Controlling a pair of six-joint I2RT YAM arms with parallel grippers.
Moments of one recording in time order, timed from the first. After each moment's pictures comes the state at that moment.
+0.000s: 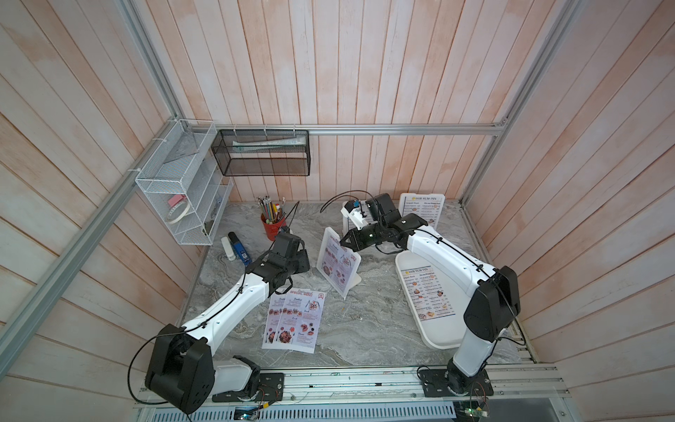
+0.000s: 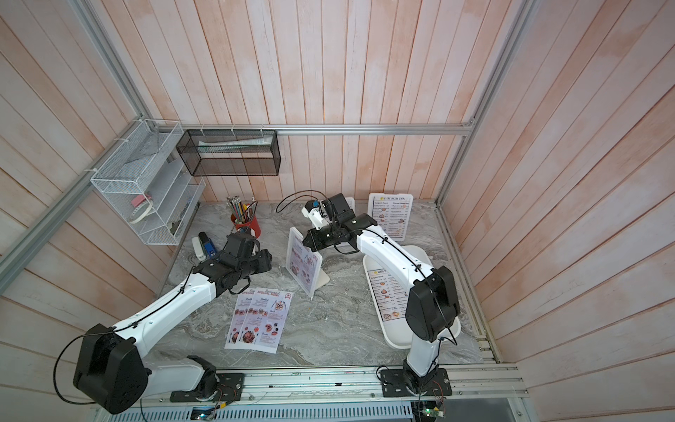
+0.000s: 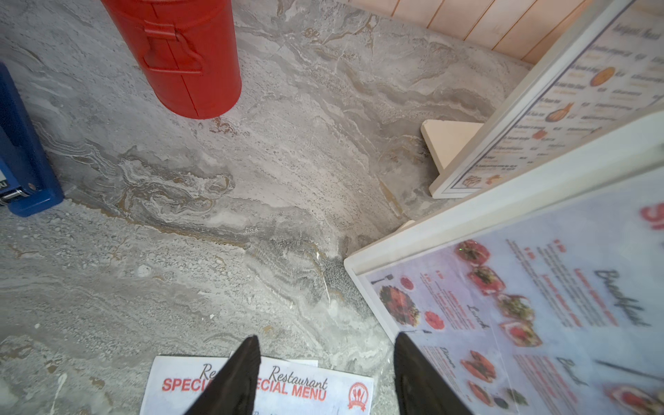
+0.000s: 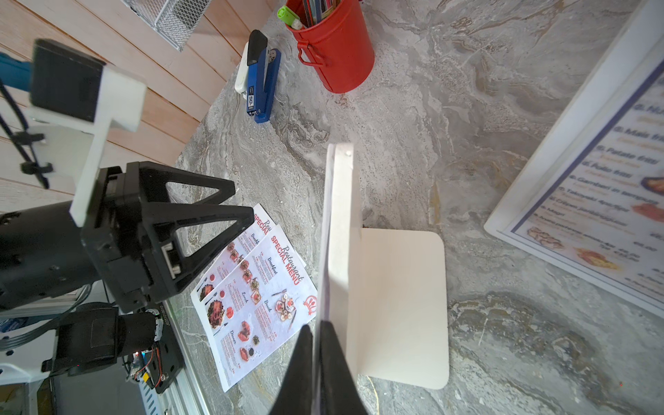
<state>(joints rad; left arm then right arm) -0.44 1.31 0.95 -0.43 -0.14 -0.51 0.63 1.79 1.63 -0.65 -0.48 0.19</state>
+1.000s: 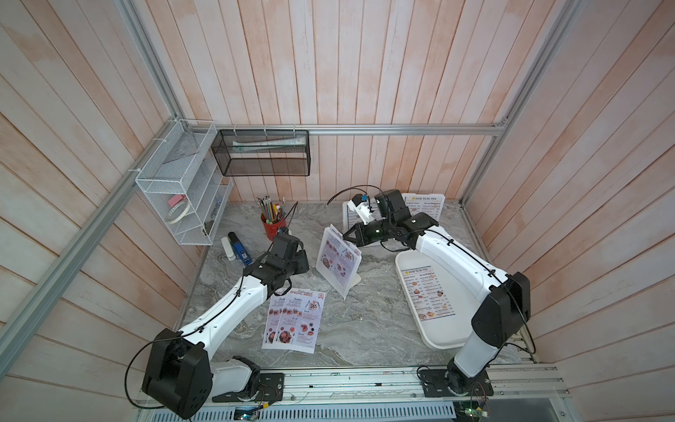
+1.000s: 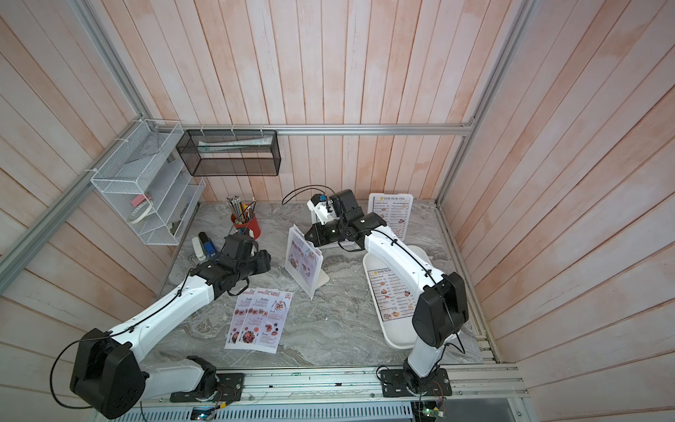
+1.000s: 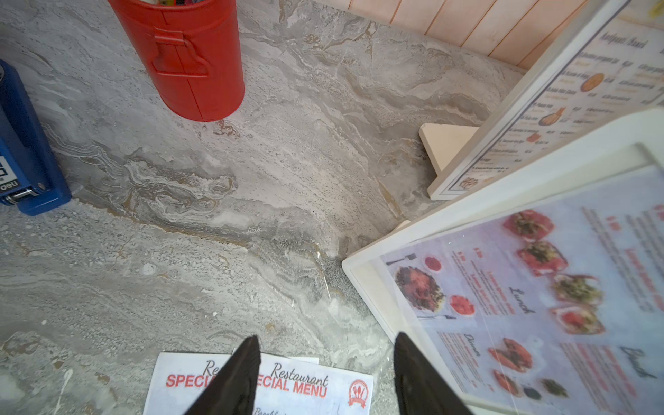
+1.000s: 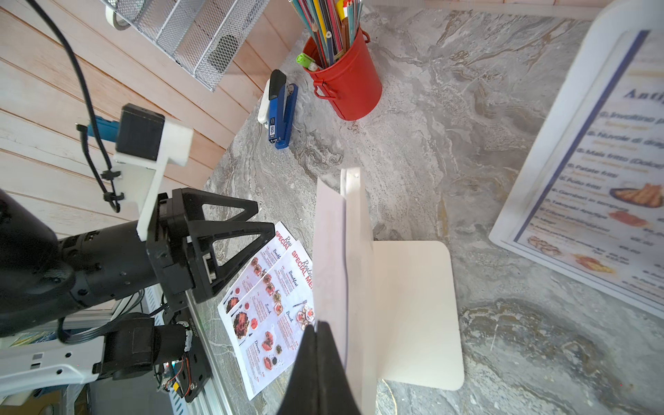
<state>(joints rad) -0.44 1.29 0.93 -0.43 -0.15 -0.51 0.60 1.72 1.62 -0.62 -0.52 0.25</state>
